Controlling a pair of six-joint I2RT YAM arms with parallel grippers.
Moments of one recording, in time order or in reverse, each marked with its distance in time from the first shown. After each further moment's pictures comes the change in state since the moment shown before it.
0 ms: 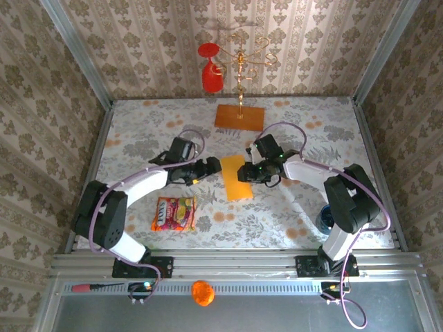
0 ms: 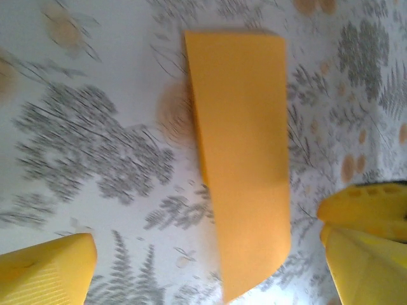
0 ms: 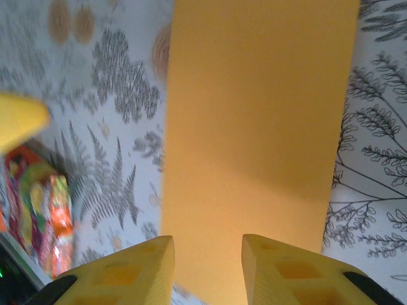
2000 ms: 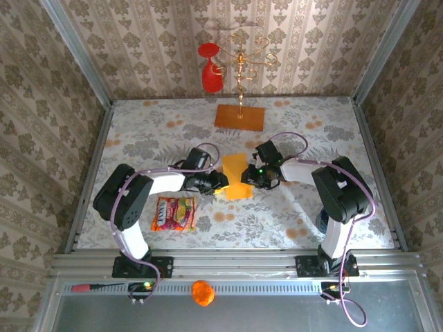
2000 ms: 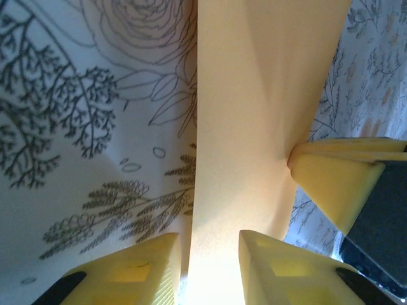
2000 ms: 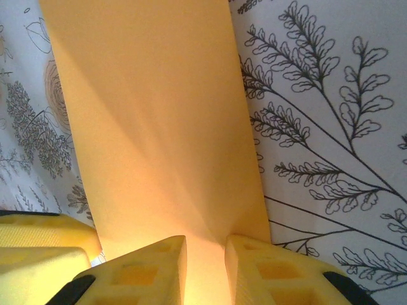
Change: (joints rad) left arm -0.087 0.230 -0.016 0.203 0.129 -0.178; right arm -0.034 0.115 -0.059 0.132 0.016 0.196
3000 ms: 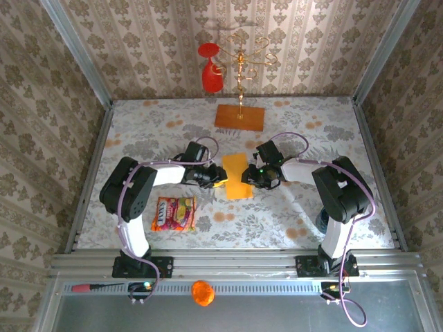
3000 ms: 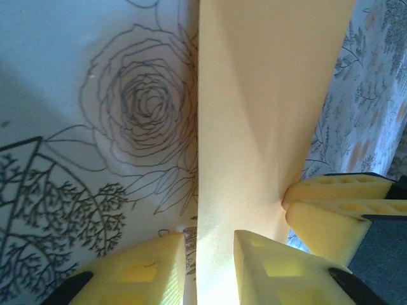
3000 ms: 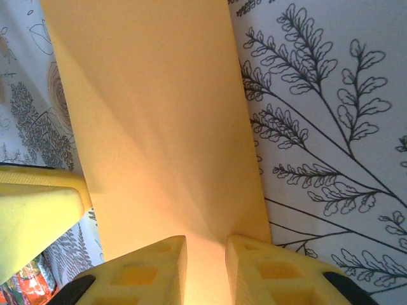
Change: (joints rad) left arm 0.066 0.087 0.083 -0.006 0.064 0.069; right arm -0.006 0.000 -0.003 0.006 -0.011 0.000
